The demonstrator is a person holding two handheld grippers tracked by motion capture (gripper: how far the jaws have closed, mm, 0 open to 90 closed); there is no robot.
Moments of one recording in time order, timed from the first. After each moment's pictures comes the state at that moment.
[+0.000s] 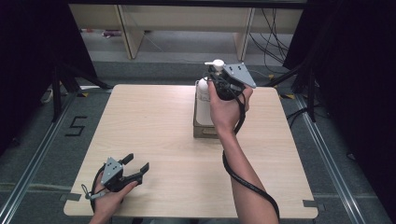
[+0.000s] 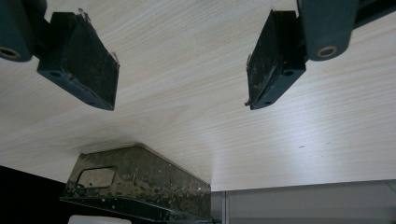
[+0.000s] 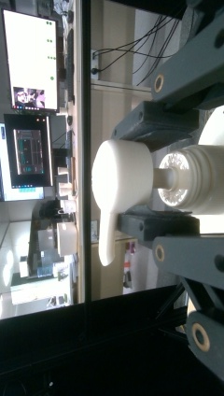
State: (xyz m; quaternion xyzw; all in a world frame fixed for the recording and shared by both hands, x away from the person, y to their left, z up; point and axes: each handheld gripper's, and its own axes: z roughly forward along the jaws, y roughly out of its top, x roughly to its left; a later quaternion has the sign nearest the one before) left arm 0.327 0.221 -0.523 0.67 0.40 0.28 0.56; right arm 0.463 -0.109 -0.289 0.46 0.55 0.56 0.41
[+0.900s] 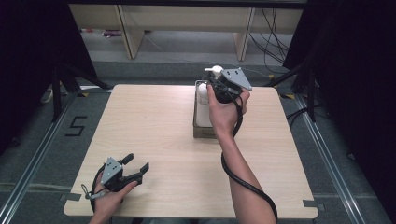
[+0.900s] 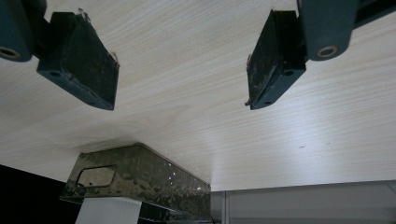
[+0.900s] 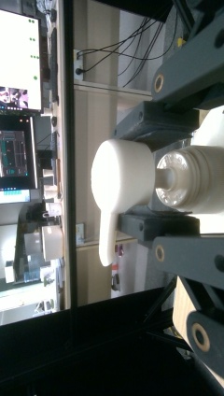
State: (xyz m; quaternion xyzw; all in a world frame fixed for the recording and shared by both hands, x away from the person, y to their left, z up) left arm 0.326 0.221 -0.523 0.67 0.41 0.27 0.55; right arm 0.473 -0.108 -0.311 0.48 0.56 0.54 0.39
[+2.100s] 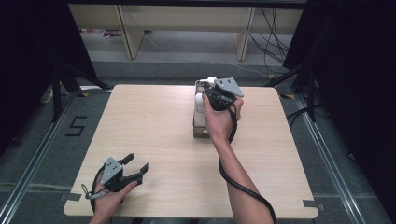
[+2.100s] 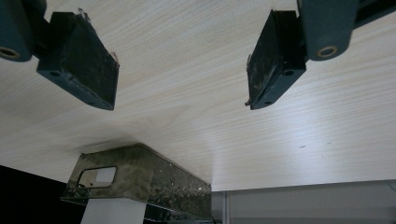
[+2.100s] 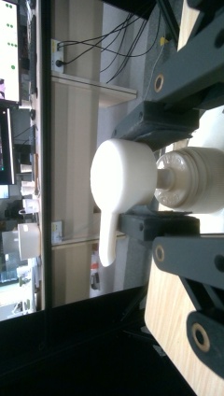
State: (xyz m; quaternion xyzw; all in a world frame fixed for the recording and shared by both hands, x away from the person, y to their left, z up) left arm 0.326 0.221 -0.523 0.67 0.41 0.27 0.55; right arm 0.477 -0.099 -0.344 0.49 0.59 0.52 0.38
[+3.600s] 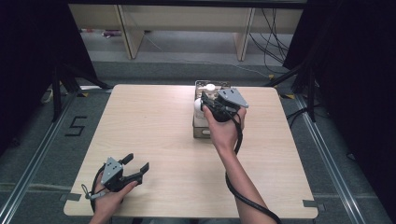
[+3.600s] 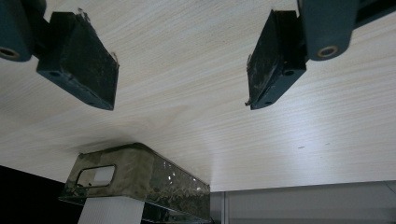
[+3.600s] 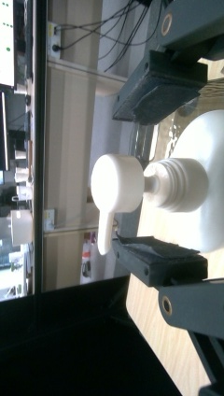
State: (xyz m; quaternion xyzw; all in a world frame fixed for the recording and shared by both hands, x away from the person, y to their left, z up) left arm 0.326 0.221 -0.523 0.67 0.41 0.27 0.55; right arm 0.452 -0.111 -0.356 0.46 0.62 0.52 0.36
